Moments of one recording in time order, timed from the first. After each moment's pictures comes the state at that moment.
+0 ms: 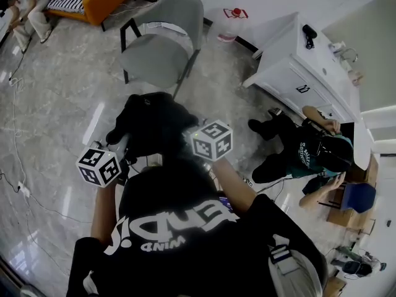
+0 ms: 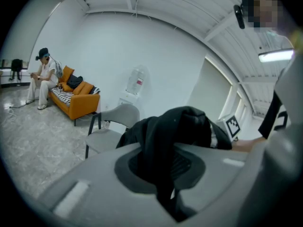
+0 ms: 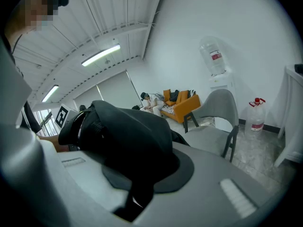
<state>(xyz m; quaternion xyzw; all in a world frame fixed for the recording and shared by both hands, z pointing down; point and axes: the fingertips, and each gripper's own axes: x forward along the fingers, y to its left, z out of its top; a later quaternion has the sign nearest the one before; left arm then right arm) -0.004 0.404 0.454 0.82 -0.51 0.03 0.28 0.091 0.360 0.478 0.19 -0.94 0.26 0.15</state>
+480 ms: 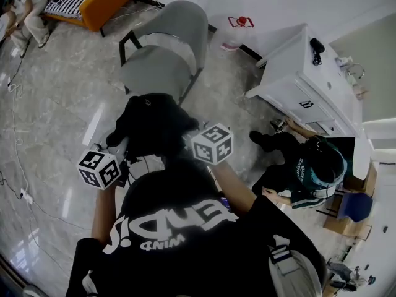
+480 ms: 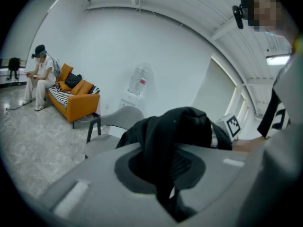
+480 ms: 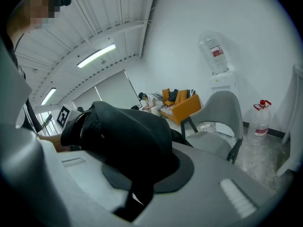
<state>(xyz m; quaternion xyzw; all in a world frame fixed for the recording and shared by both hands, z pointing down) -0.044 0.268 0.450 0.81 -0.51 0.04 0.29 0.052 0.226 0.473 0.18 -0.93 0.27 0.15</state>
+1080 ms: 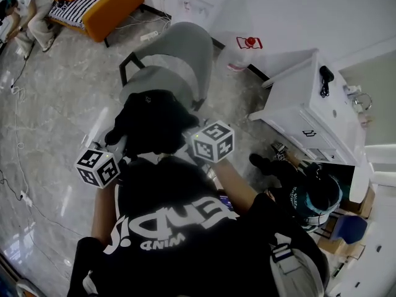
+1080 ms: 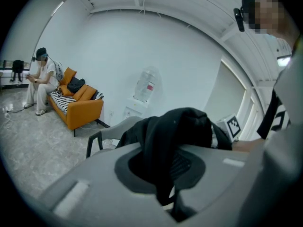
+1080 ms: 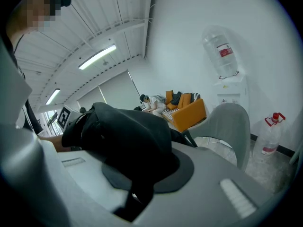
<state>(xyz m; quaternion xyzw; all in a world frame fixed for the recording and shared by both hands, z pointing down) -0.076 0.098 0.428 0.79 -0.54 0.02 0.28 0.017 0.049 0.449 0.14 -0.94 0.25 0.15</state>
